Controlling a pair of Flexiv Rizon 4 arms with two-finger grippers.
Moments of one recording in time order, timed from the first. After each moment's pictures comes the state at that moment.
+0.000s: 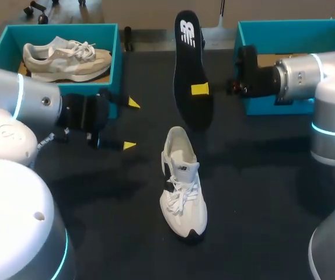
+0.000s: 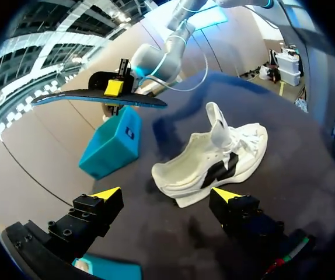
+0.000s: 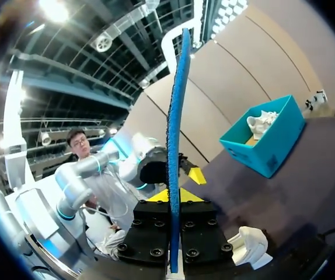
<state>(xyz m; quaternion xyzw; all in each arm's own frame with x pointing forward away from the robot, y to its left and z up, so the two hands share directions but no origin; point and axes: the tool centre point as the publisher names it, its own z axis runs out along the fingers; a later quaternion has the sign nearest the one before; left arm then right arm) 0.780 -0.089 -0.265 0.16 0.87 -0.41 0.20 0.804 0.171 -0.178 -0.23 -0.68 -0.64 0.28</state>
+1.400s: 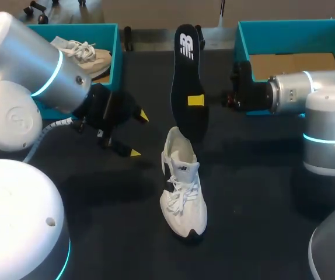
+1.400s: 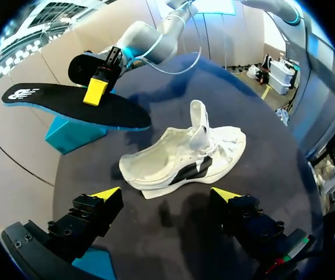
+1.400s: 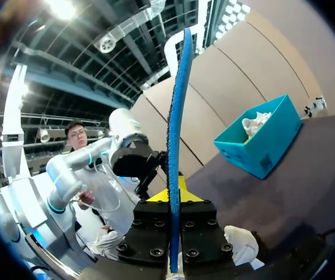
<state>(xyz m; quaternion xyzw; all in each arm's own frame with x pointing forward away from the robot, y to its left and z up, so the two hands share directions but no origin) 0.752 -0.103 -0.272 0.13 0.94 -0.30 0.08 0.811 0.178 -0.217 -0.23 -0.67 -0.66 0.25</state>
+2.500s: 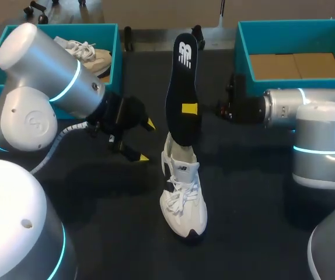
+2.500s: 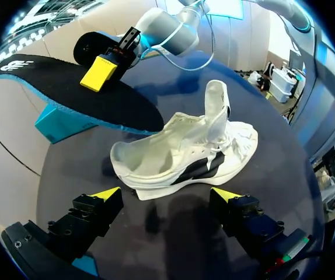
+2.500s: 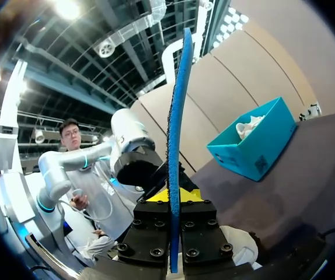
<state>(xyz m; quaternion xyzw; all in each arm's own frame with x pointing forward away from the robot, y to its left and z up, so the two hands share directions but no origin) 0.767 -0.117 -0.320 0.10 0.95 -0.31 0.04 0.809 0.192 -0.241 -0.24 -0.66 -0.68 0.22</state>
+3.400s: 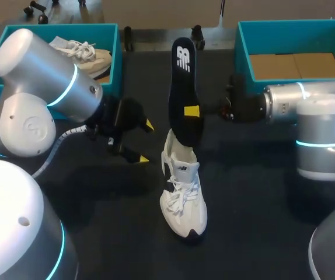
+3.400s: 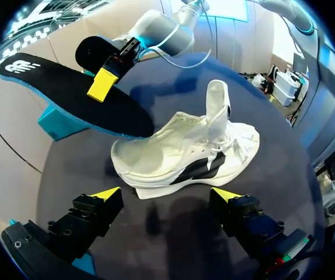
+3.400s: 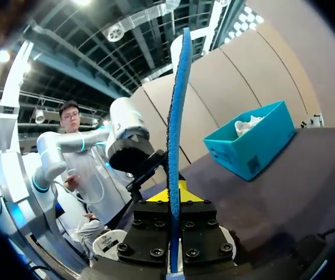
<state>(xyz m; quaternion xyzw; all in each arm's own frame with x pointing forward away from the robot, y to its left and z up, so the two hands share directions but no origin) 0.766 -0.115 -0.321 0.09 0.94 -0.31 0.05 0.822 0.180 -0.260 -0.20 -0.69 -0.66 0.19</state>
